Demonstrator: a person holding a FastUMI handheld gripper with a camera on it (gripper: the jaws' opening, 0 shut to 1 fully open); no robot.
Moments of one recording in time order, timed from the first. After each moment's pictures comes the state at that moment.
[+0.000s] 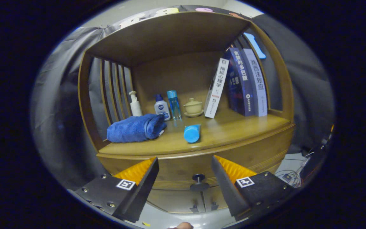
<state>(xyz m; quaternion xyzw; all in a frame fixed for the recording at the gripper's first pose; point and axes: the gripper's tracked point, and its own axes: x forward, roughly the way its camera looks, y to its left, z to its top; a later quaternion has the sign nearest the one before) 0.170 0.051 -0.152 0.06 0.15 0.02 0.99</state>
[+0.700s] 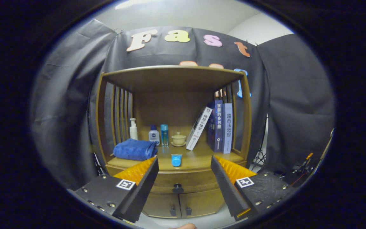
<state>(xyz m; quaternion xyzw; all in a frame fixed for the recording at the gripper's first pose) 0.072 0.028 -0.015 -0.01 0.03 -0.03 1.00</state>
